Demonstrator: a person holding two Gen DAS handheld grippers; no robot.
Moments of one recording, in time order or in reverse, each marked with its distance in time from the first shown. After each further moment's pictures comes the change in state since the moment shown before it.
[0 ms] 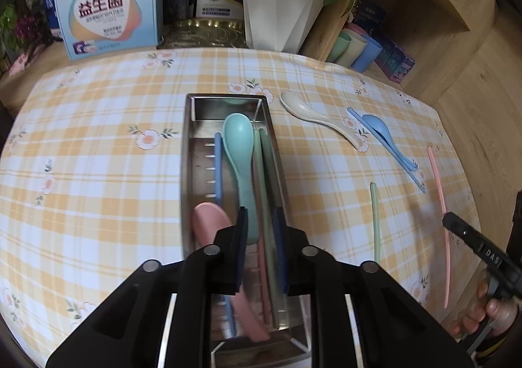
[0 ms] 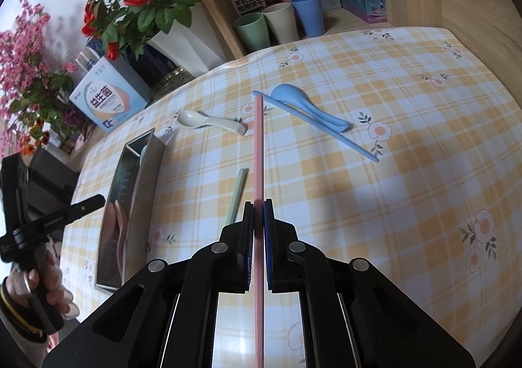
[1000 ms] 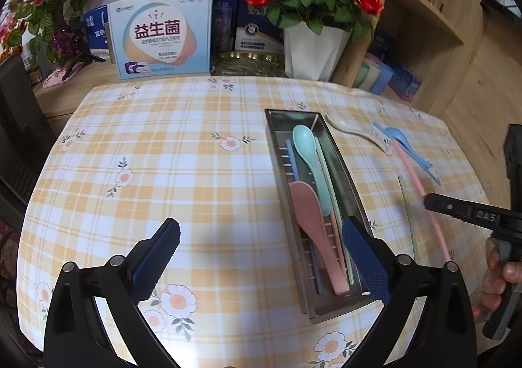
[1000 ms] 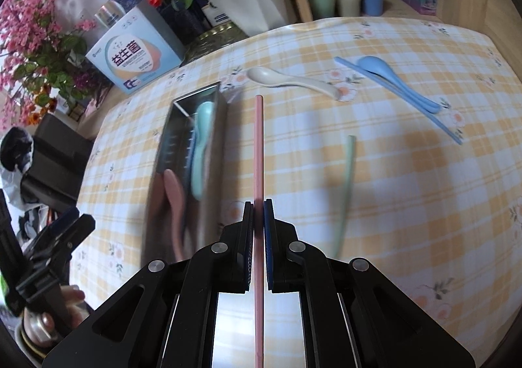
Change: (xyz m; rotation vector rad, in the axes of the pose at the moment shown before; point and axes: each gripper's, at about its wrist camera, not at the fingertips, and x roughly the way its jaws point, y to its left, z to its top) left arm -0.067 0.074 -0.047 0.015 -0.163 0.067; right arm 0.038 0.123 -0.013 -0.061 0.138 0.014
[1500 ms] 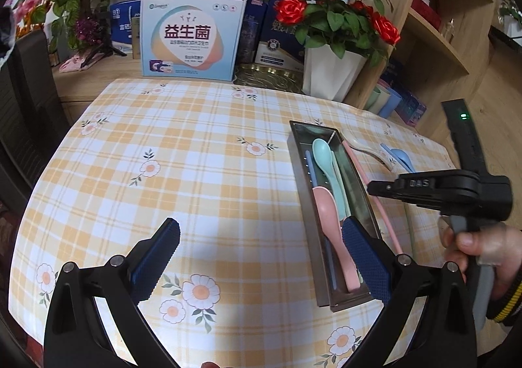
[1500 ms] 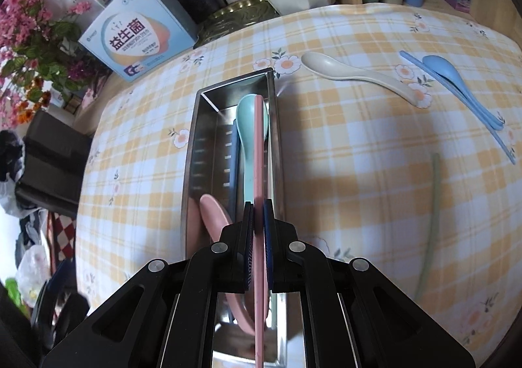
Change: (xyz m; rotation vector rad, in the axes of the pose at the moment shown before) left arm -0.023 0.036 -0.017 -0.096 -0.068 -0.003; right arm 0.069 0.067 0.033 0.018 0.087 -0.009
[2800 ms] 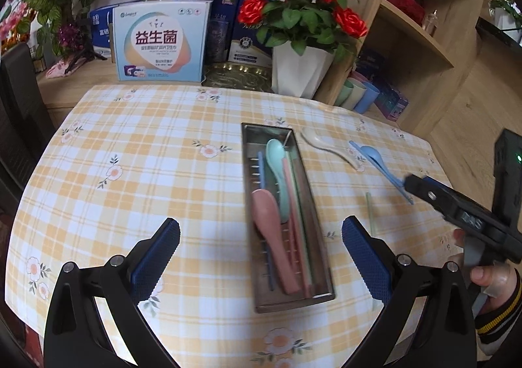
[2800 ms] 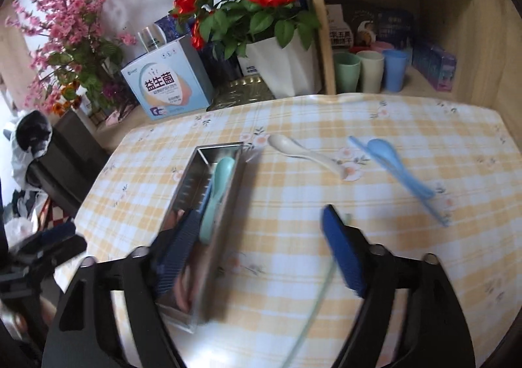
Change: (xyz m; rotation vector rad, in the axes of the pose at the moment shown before) left arm -0.011 -0.076 0.014 0.024 0.034 -0.033; right arm -0.116 -0.072 -0.024 -0.217 -0.321 0.031
